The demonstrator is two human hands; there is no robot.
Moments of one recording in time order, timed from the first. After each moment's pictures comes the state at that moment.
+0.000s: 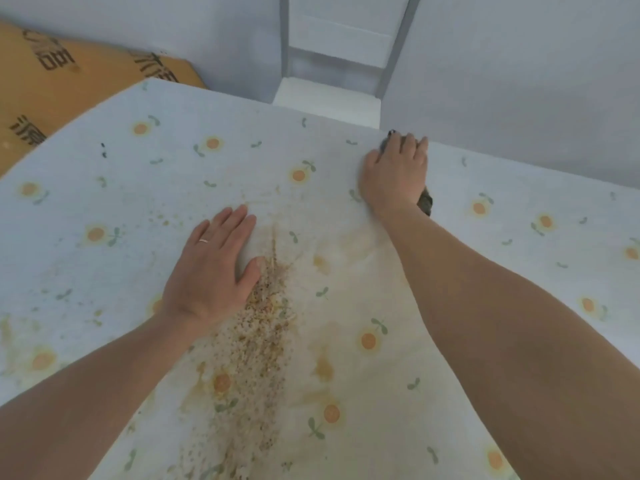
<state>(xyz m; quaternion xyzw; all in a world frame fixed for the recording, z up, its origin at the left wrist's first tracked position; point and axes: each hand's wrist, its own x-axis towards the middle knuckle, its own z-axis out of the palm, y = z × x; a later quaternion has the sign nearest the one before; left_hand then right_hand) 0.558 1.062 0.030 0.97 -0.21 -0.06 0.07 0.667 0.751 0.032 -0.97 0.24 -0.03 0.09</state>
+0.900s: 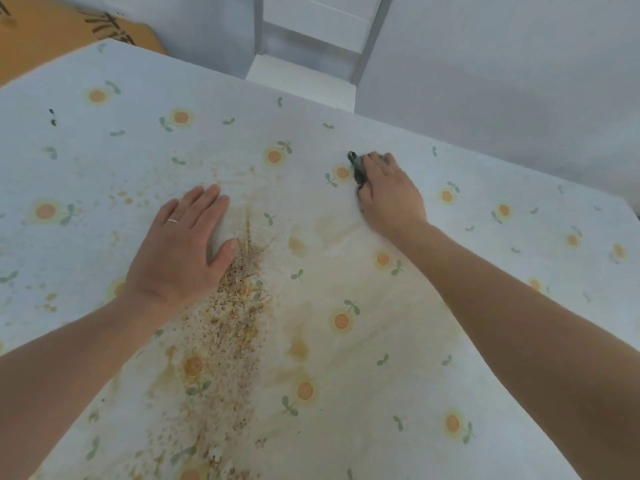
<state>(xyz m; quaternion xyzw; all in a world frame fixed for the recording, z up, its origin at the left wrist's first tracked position) 0.558 1.064 0.027 0.97 -0.21 -0.04 0.09 0.598 0.712 0.041 -1.00 0.00 0.03 0.09</state>
